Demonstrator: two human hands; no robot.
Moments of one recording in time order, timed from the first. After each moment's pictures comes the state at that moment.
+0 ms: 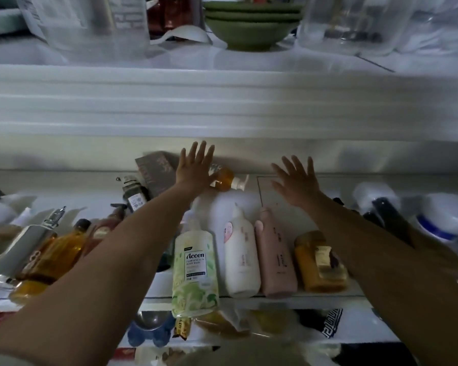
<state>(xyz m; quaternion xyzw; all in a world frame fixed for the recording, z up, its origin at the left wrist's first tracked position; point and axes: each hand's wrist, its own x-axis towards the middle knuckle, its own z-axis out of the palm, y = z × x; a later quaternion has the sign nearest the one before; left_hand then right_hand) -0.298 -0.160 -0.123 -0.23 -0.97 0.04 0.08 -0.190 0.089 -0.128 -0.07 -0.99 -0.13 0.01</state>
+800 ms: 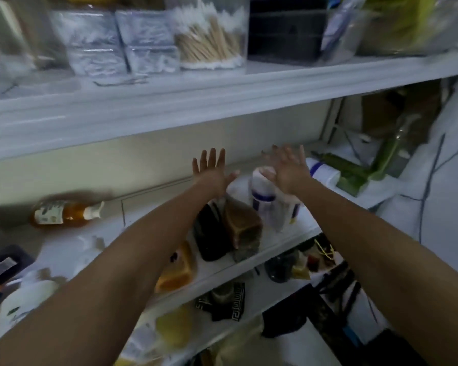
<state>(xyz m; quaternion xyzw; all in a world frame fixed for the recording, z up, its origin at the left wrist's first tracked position) -0.089 0.179 -0.077 -0.43 -0.90 -0.08 0.00 0.056 0.330 -0.068 -0.28 -0.96 -0.08 0.07</state>
